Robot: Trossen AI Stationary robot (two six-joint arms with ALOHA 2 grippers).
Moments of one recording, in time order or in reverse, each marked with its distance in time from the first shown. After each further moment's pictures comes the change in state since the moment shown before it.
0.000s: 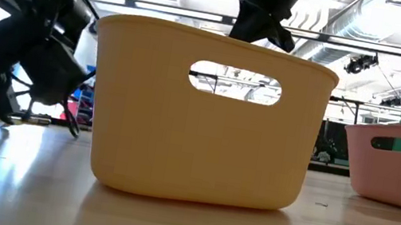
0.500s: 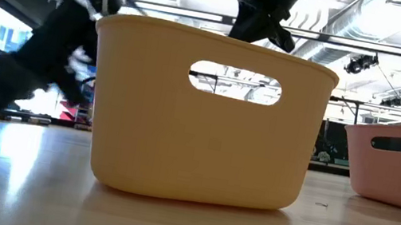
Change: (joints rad) left arm 0.047 0.000 0.263 0.062 -0.152 0.024; right arm 0.000 0.000 0.000 0.007 0.028 0.021
